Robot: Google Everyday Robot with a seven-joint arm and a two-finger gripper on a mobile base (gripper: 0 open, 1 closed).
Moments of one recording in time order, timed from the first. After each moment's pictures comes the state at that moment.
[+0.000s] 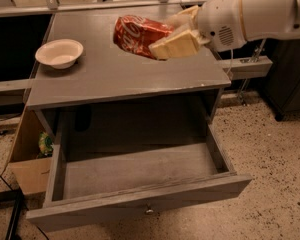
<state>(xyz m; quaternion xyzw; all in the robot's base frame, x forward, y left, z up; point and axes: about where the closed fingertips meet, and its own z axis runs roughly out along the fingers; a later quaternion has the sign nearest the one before) 0.534 -0.030 1.016 -0.53 0.66 0.24 0.48</state>
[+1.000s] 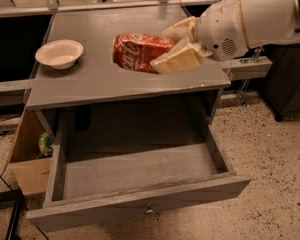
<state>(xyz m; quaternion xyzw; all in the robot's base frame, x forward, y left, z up) 0.512 -0.028 0.999 -0.59 0.63 0.24 0.45</state>
